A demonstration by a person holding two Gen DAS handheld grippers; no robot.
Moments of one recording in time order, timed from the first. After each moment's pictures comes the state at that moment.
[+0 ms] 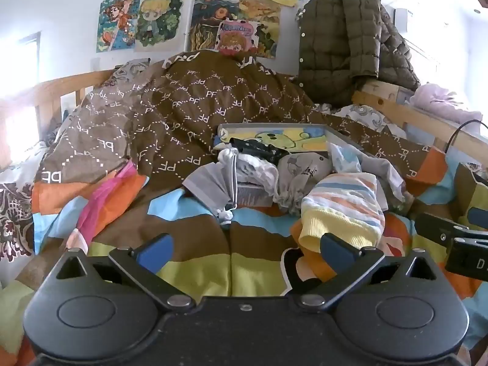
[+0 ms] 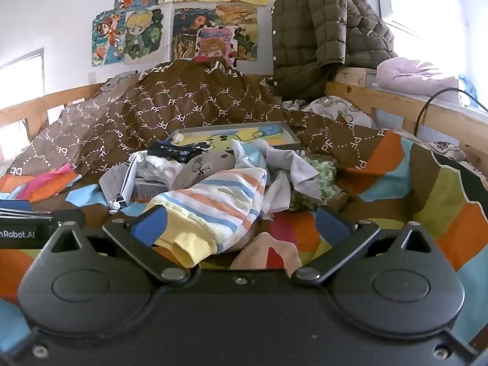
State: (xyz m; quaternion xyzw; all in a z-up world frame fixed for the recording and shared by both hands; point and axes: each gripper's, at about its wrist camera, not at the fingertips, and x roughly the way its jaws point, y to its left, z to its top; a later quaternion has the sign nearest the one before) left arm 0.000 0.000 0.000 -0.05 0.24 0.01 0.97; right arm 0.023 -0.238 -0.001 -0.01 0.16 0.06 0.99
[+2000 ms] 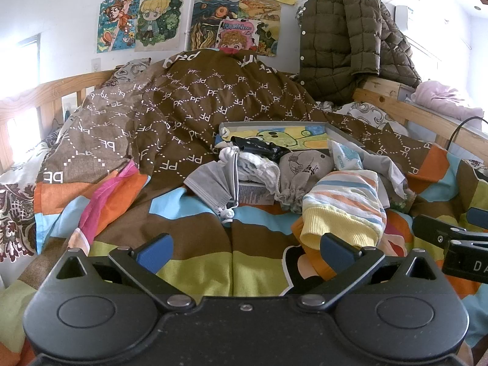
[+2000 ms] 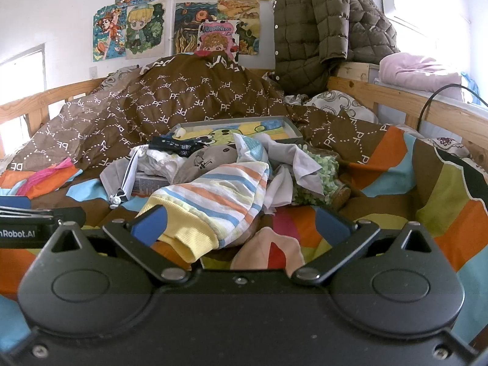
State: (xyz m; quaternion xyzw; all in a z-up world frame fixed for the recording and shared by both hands) left arm 0.000 -0.001 0.000 -0.04 0.24 0.02 0.97; right arm 0.024 -0.237 -0.003 -0.01 0.17 0.06 0.98
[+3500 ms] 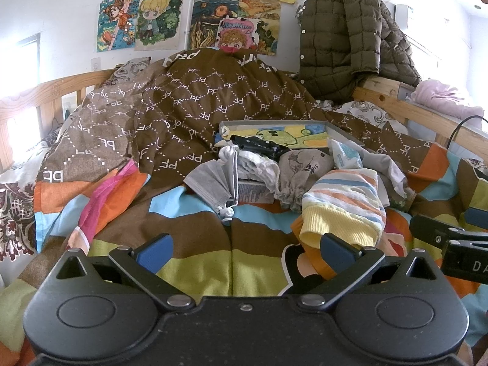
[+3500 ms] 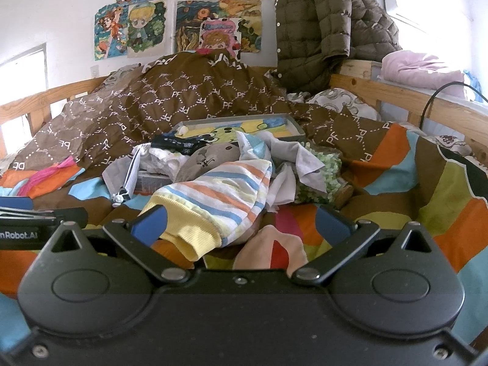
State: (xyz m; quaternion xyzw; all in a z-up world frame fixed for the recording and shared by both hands) left arm 0.001 0.001 -0.002 -0.04 0.24 0.02 0.97; right arm 0.024 -0.234 -0.005 -0.01 0.17 0.06 0.98
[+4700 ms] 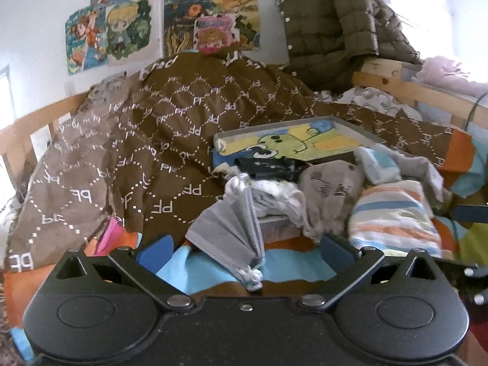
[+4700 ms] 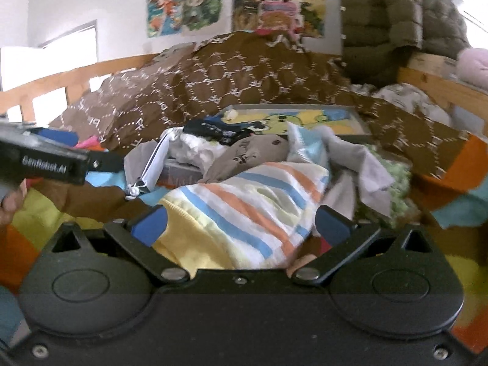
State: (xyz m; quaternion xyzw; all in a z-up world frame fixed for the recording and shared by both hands) left arm 0.107 0.035 -0.003 0.03 0.26 -0.01 0.97; right arm 0.130 -0.216 -0.024 -0.06 0.20 0.20 0.96
